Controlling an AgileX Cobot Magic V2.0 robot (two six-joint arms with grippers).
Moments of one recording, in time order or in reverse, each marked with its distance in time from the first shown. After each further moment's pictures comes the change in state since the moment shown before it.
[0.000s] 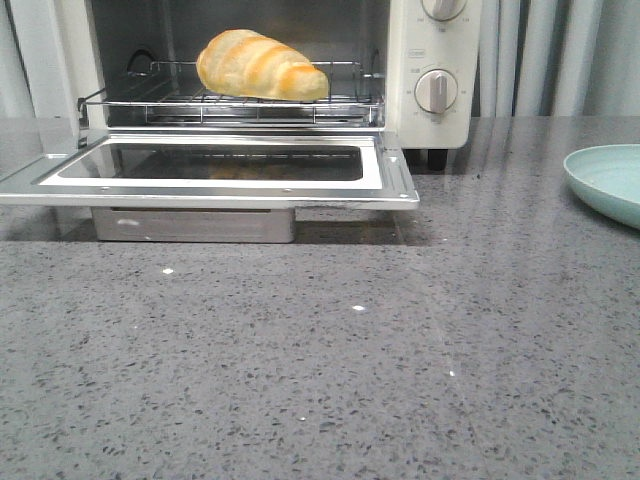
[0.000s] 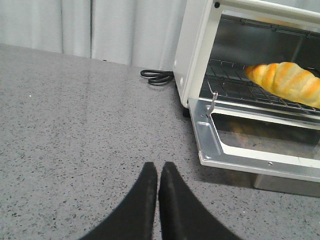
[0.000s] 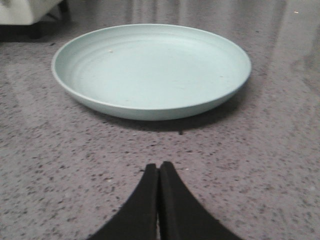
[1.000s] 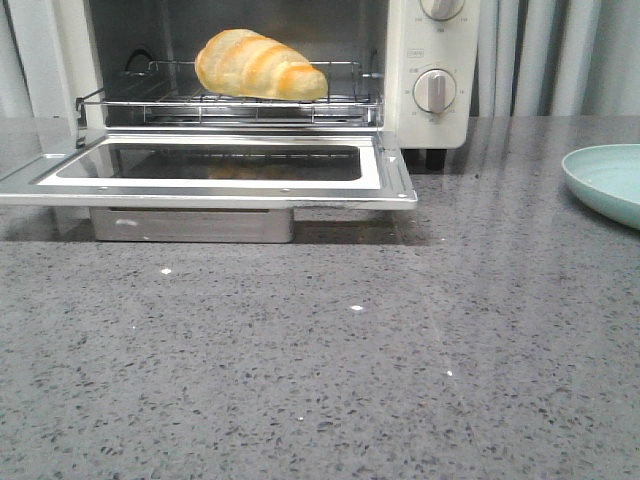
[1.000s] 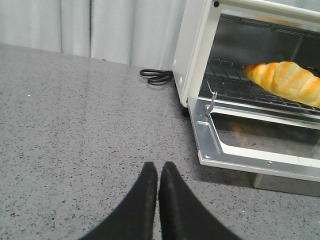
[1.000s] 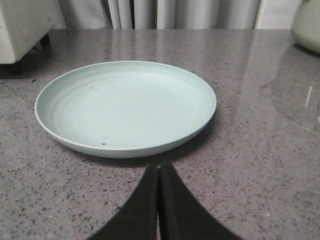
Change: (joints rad) left arm 0.000 0.000 0.000 0.000 0.000 0.000; right arm -0.143 0.000 -0.076 0.162 0.014 -0.175
